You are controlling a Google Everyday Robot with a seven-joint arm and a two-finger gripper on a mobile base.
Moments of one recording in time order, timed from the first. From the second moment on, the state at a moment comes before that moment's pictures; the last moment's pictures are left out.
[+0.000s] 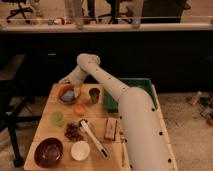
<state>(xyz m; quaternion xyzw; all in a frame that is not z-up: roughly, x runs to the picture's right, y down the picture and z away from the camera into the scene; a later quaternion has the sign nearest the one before) -0.230 -0.006 0.902 -0.13 -0.43 -0.37 0.81</state>
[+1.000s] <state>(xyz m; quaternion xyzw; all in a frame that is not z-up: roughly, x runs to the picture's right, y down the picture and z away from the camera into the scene) -0.250 0.000 0.923 -0.13 -0.43 -0.37 0.82</state>
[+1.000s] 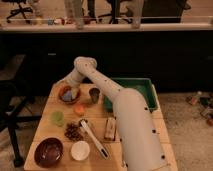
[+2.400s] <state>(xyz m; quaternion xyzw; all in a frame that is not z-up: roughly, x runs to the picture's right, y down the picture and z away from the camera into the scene) -0.238 0.014 0.941 -0.14 -0.43 -0.35 0.82</state>
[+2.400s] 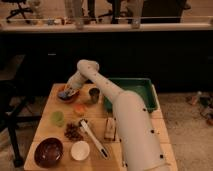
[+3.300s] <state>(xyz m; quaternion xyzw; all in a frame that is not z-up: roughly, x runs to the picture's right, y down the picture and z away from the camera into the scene) -0.226 -0.014 0.903 -0.11 -0.43 -0.36 0.82</state>
